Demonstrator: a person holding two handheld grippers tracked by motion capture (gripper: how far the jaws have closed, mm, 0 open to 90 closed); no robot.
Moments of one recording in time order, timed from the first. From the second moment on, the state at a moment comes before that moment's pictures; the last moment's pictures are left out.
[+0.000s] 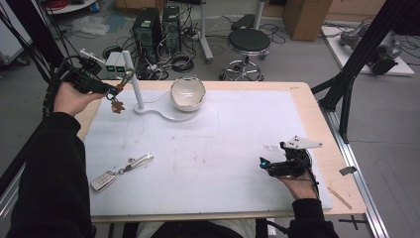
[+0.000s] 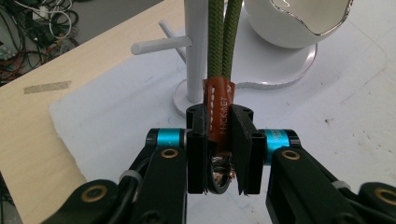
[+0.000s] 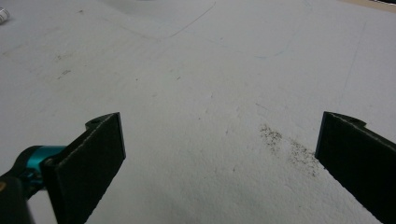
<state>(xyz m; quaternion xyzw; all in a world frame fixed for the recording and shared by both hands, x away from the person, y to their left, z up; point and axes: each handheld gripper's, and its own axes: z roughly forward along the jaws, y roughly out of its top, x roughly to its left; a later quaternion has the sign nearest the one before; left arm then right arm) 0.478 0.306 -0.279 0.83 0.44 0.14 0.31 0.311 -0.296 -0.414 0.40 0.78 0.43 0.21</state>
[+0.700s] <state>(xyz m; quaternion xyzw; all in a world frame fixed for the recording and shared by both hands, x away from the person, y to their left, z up) 0.467 0.302 -0.279 0.81 0.45 0.12 0.35 0.312 -0.295 -0.413 0.40 0.78 0.43 0.21</state>
